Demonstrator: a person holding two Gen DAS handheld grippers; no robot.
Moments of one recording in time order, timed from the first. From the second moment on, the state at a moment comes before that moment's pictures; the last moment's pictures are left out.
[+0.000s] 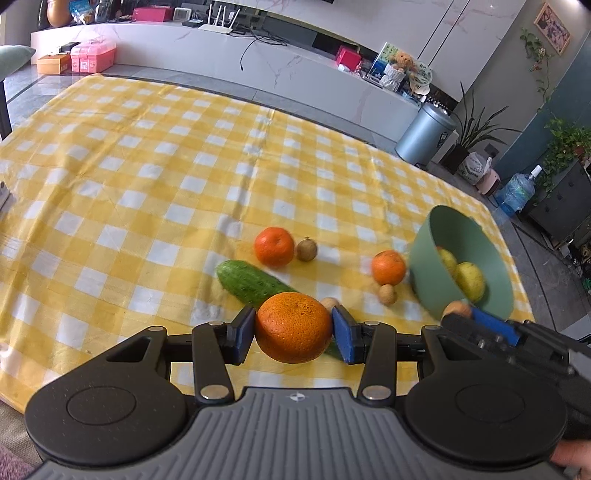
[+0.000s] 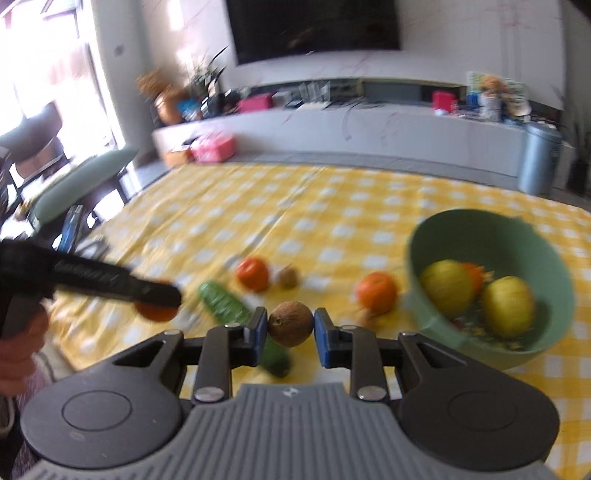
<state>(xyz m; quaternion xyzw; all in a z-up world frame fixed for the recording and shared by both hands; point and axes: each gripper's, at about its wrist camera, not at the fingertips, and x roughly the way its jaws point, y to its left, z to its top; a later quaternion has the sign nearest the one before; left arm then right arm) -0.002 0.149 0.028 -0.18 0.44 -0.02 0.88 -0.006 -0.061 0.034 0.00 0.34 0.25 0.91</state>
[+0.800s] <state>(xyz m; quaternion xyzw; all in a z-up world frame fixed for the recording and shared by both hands) 0.049 0.006 0.023 -0.14 0.43 -0.20 0.87 0.045 -0.228 0.022 0.23 0.33 0.07 0.91</state>
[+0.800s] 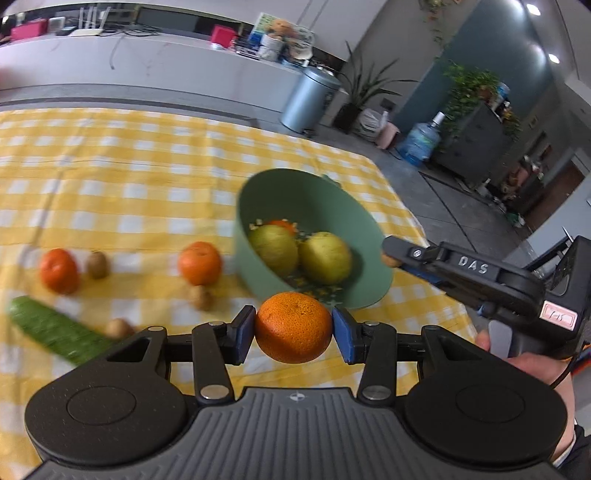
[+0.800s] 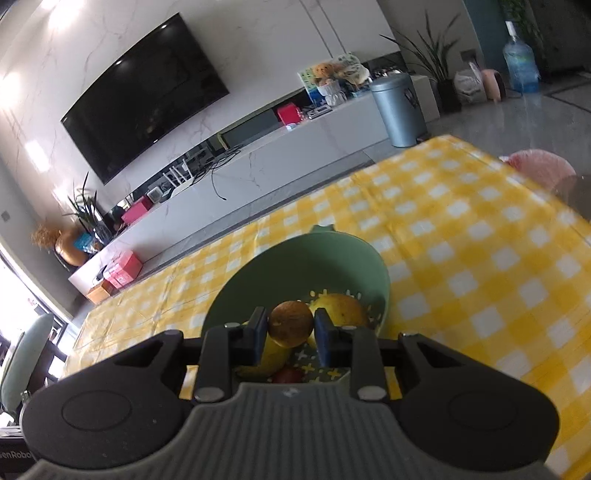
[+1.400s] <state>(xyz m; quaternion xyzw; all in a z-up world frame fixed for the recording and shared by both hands) 0.043 0.013 0.004 -0.15 0.43 -0.21 0.86 0.065 -0.209 -0.006 0.24 0.39 0.08 0.89</state>
